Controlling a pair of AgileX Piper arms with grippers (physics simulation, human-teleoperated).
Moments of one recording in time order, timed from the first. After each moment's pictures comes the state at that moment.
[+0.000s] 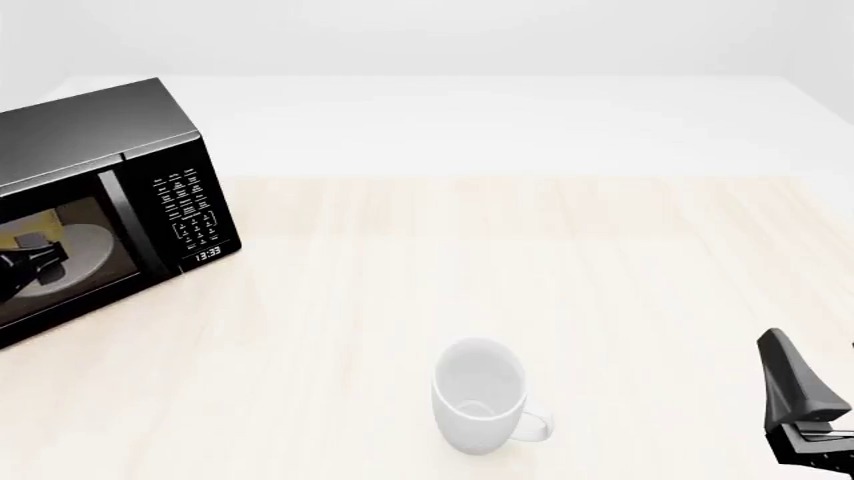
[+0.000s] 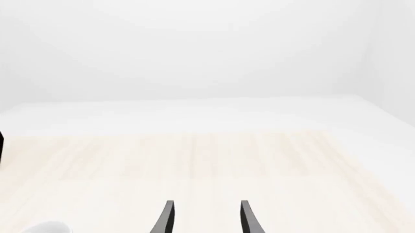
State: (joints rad) left arm 0.45 1.41 -0.58 -0.24 -0.10; right arm -0.01 0.03 0.00 -0.01 0.03
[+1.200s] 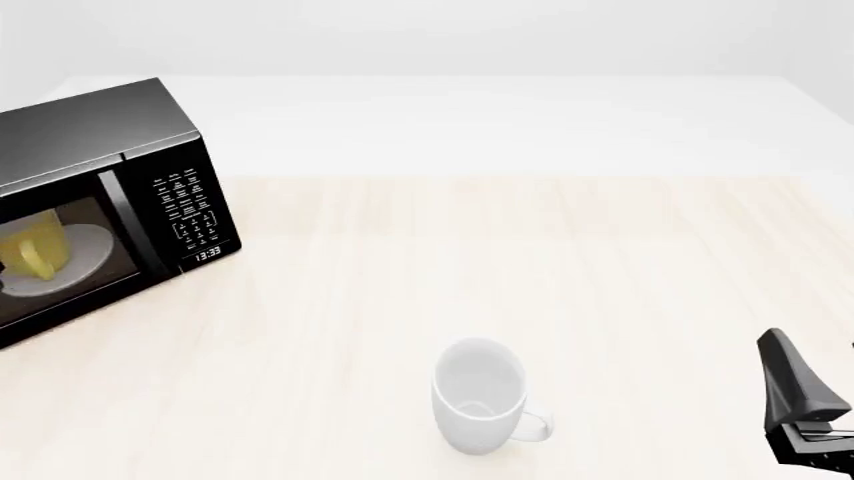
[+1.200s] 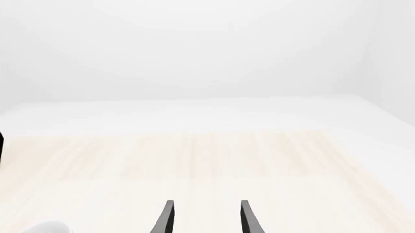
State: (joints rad) left arm 0.52 1.00 -0.47 -0.03 -0.14; right arm -0.01 0.03 0.00 -0.01 0.03
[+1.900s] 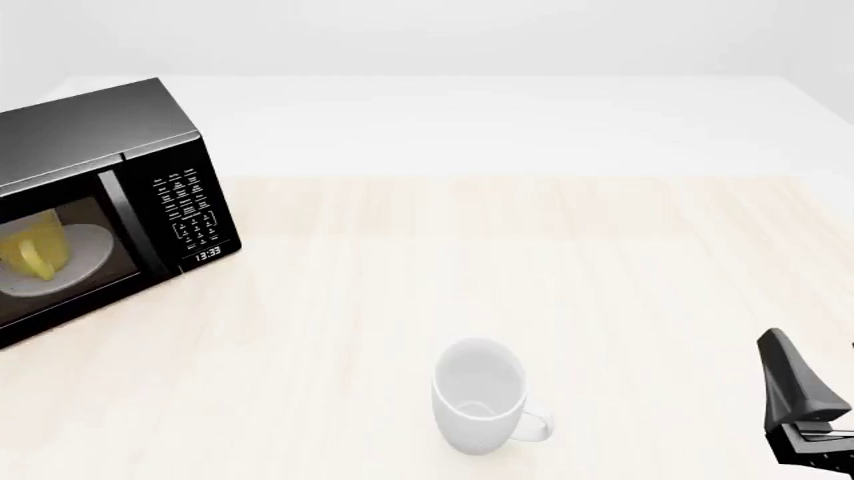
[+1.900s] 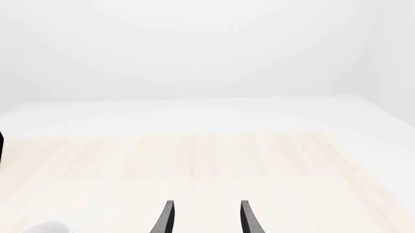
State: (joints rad) left arm 0.55 0.80 -0.49 0.15 -0.17; right arm -0.01 0.03 0.00 -0.01 0.03
